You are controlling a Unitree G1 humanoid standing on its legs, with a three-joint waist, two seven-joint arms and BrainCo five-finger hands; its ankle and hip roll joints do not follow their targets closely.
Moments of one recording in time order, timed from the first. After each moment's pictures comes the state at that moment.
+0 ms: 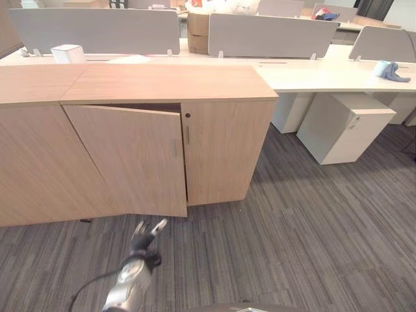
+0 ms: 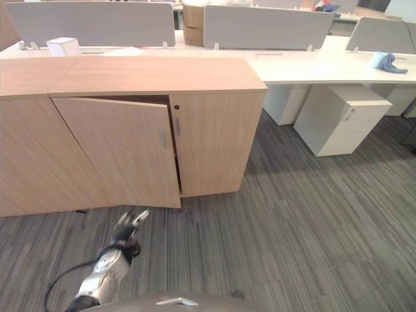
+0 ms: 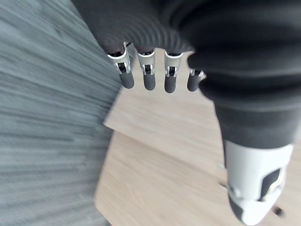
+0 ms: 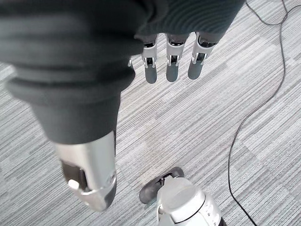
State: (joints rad) left arm 0.13 0.22 -0.14 0.61 -0.60 -0.05 0.03; right arm 0.09 -0.23 -0.11 1.41 0.36 0.11 0.03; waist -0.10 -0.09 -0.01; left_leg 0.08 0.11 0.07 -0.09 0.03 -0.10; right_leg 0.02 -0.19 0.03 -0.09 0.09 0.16
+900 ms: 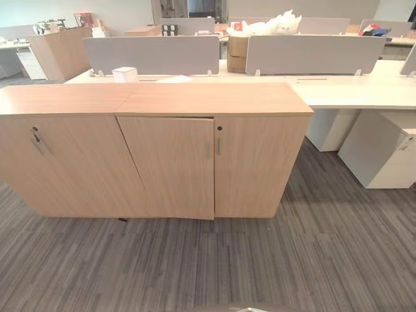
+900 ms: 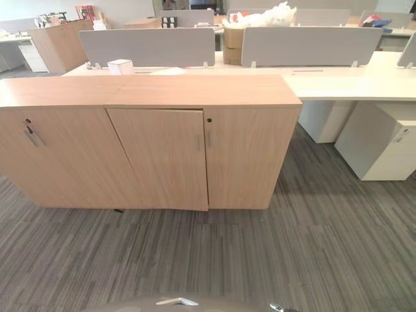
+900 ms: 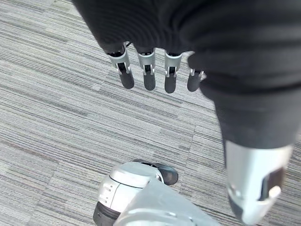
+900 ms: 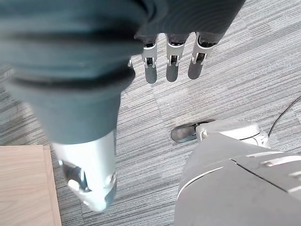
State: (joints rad) left arm 0.14 0.13 0.00 1.41 -0.29 0.03 0.02; right arm 0.00 -0.16 0.00 1.39 0.36 0.10 0.01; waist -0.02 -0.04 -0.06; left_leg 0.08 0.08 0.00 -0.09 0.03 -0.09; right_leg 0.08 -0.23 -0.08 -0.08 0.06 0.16
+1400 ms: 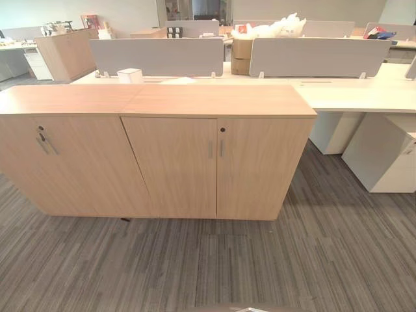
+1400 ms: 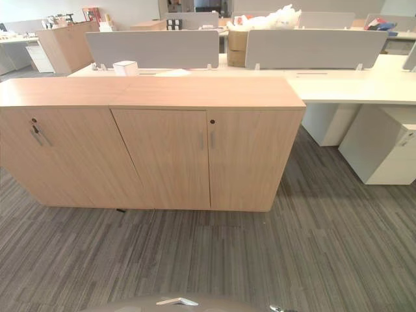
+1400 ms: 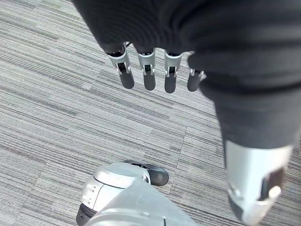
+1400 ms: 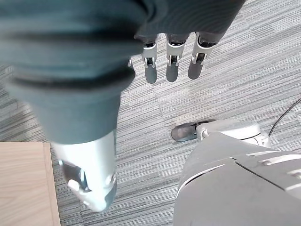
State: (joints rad) left arm 0.11 0.14 -0.01 1.40 -0.29 0.03 0.03; right arm 0.00 -0.16 0.00 1.39 0.36 0.11 0.01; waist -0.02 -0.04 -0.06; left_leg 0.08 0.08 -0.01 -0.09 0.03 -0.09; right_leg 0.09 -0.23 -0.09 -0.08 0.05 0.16
